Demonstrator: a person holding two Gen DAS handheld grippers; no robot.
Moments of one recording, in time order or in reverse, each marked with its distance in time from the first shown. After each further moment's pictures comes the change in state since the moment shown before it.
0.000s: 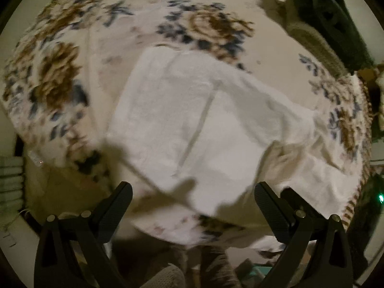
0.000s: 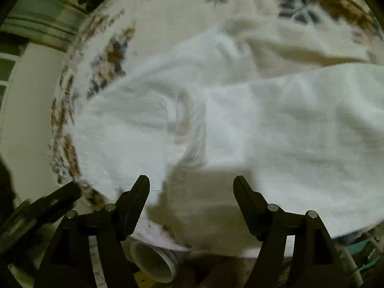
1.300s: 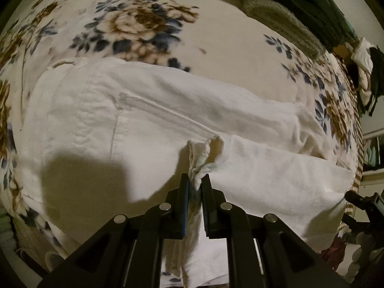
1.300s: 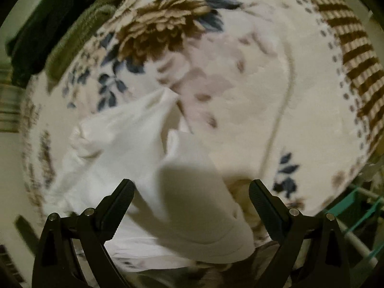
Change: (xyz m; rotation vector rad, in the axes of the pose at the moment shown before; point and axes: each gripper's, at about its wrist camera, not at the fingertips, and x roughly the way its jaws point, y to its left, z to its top) left arm 0.065 -0.061 0.018 0.164 -0.051 -0.090; right arm -0.087 -0.197 0.069 0.410 -0.085 -0.176
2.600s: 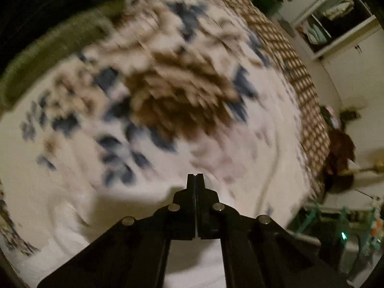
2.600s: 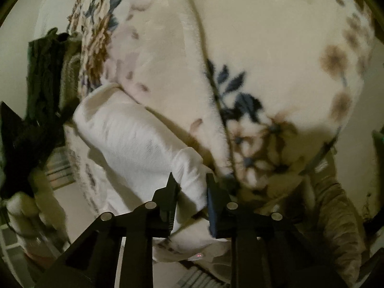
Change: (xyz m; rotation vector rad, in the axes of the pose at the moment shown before) left arm 0.050 -0.317 0.058 0.715 0.196 -0.155; right arm 0.025 -0.119 -0.095 0.410 0.052 0.364
